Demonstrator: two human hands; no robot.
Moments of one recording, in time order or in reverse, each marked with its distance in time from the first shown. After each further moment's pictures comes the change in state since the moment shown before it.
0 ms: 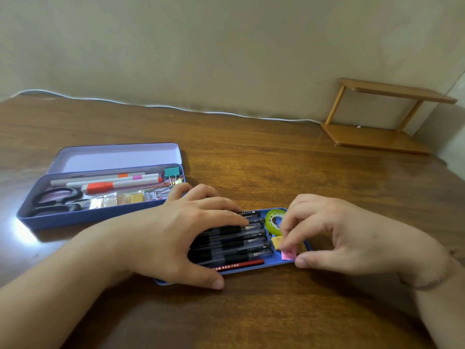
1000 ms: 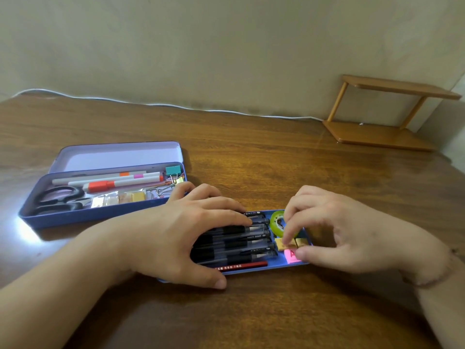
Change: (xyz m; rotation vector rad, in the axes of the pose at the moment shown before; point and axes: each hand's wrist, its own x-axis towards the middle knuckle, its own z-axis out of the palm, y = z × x) left_hand 0.002 0.001 0.001 0.027 -0.014 0.006; right_hand 0.002 -0.001 0.002 -0.073 0.052 0.043
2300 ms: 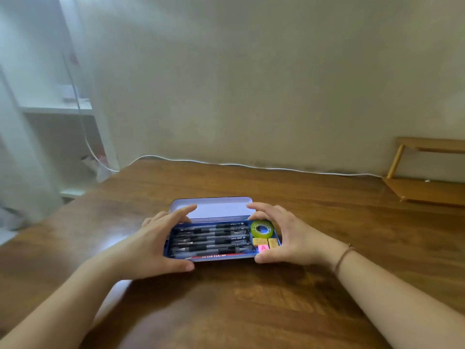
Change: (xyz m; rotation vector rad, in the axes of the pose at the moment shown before) left_hand -0.152 -0.091 -0.031 -0.134 0.312 -0.552; right_hand 0.150 -0.055 0.023 0.313 0.146 0.030
